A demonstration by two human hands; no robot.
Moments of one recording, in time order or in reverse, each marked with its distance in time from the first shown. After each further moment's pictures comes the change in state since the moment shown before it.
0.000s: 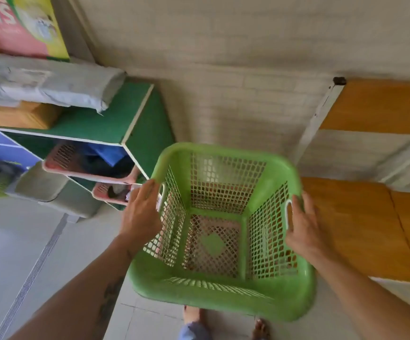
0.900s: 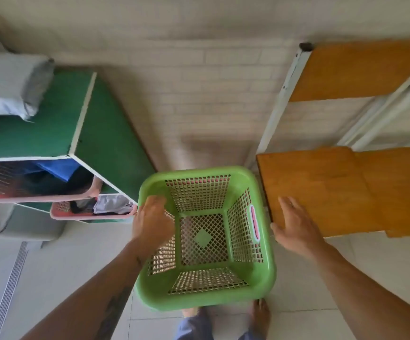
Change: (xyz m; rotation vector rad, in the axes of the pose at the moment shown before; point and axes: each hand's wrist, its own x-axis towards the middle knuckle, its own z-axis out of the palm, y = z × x) left_hand 0.033 0.039 0.058 -0.190 -0.376 -0.102; right_hand -0.025 0.007 0.027 0.108 -0.213 0.229
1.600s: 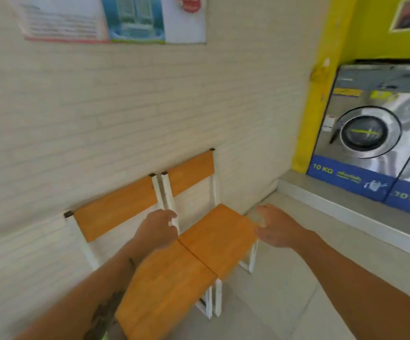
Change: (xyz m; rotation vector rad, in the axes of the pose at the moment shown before) left_hand -0.169 0.525 -0.056 0.081 -0.065 0.870; right_hand -0.265 0.340 -0.289 0.299 0.409 0.317
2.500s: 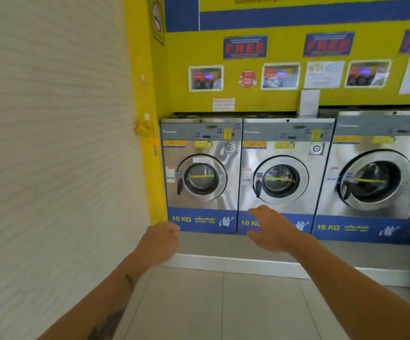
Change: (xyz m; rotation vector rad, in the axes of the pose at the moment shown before) left_hand 0.402 0.599 0.187 -0.192 -0.191 0.650; right_hand 0.106 0.452 -0.349 -0.068 0.509 0.549
